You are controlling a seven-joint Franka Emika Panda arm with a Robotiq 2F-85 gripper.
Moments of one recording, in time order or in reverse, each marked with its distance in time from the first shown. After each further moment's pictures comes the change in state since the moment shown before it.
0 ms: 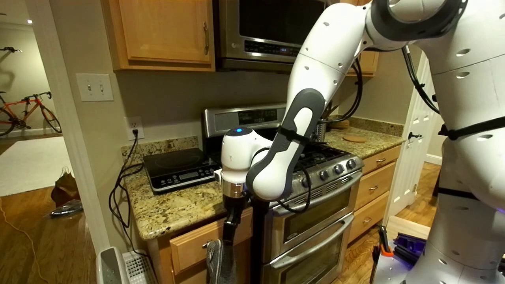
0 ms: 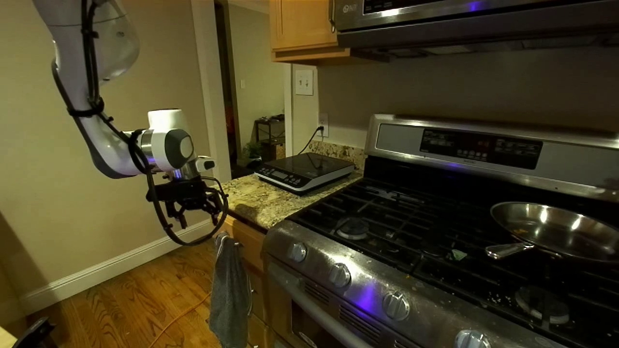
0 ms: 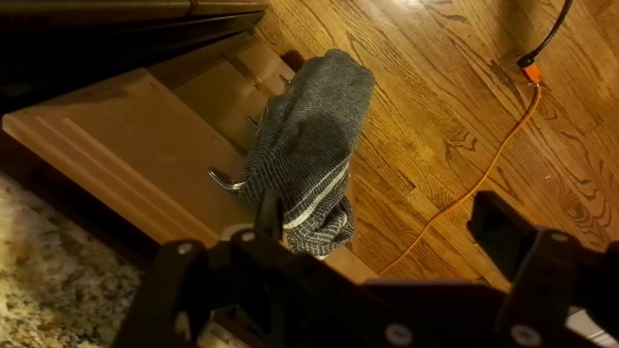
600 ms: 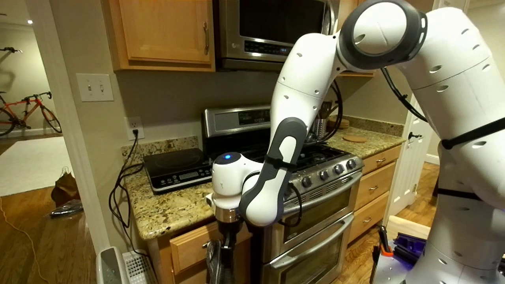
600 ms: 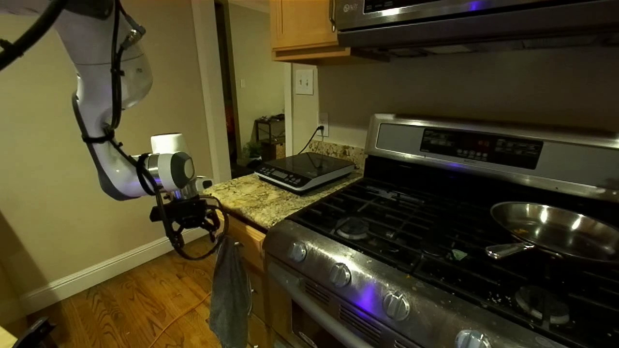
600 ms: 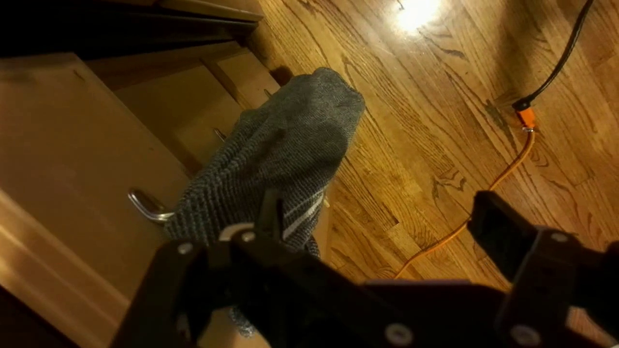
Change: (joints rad) arm 0.079 0.197 -0.043 0.116 -0.044 0.020 -0.023
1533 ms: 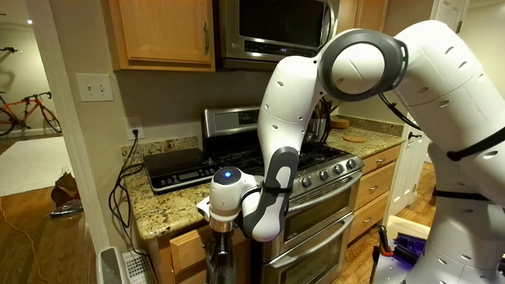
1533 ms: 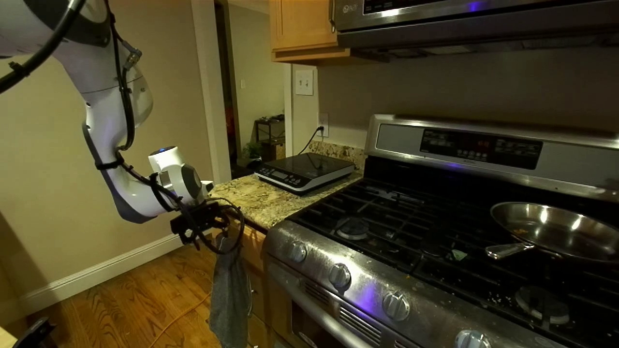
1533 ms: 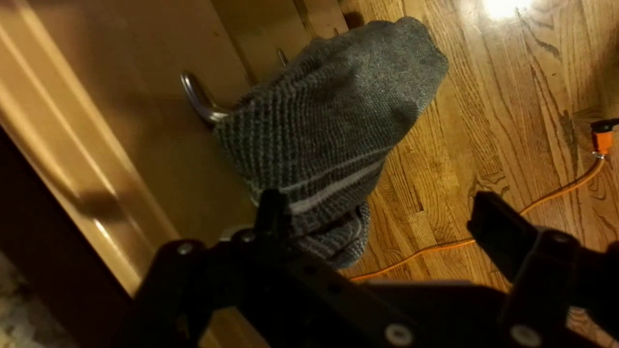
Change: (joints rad) arm 0.231 0.153 -0.259 0.099 -0.154 0.208 -0.036
